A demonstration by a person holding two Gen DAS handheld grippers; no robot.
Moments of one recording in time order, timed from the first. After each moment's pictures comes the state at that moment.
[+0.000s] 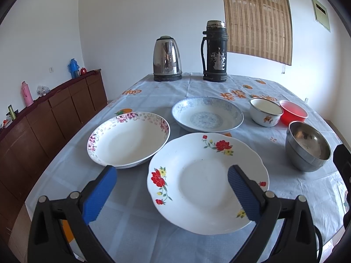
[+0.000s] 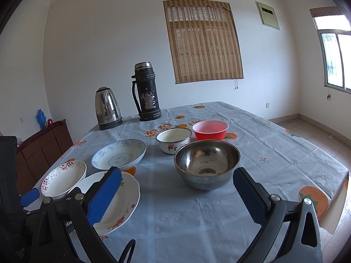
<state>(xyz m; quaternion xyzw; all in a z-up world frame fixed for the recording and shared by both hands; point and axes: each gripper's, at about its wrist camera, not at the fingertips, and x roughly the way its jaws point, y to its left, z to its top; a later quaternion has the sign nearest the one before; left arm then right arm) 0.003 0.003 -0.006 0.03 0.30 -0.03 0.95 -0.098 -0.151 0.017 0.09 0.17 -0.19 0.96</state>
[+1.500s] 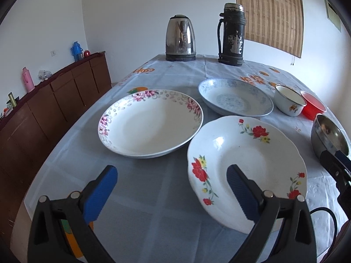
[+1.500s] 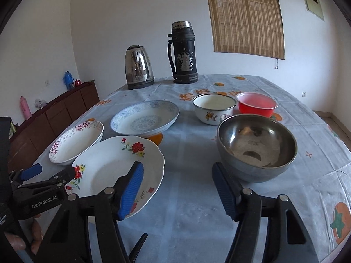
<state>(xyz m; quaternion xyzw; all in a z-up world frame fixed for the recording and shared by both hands) 0.035 0.050 -0.032 0.02 0.36 -0.02 0.93 -0.026 -0.151 -0.023 0.06 0.30 -0.05 0.95</state>
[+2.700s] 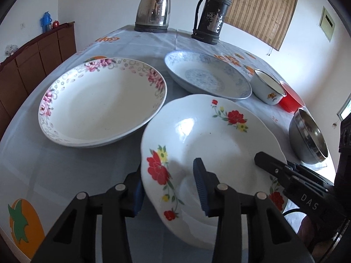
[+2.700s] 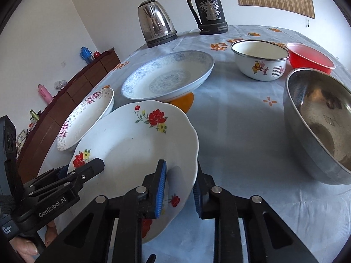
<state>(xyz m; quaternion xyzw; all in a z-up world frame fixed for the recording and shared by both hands) 0.070 0.042 -0.058 -0.05 0.44 -0.14 0.88 0.050 -0.145 -0.071 0.12 0.42 0.06 0.90</state>
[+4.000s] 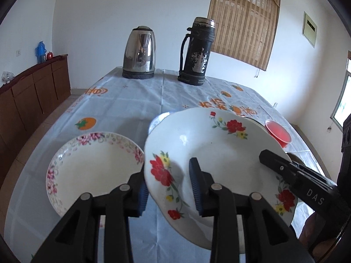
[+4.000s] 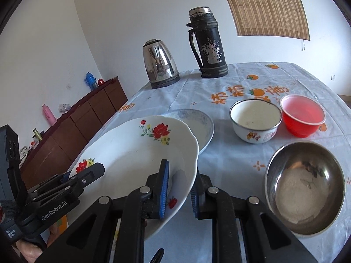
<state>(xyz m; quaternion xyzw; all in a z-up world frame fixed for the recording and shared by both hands) 0.117 0.026 0.014 -0.03 0.34 -0.16 0.93 0.072 -0.161 0.006 0.12 0.32 0.04 0.94</state>
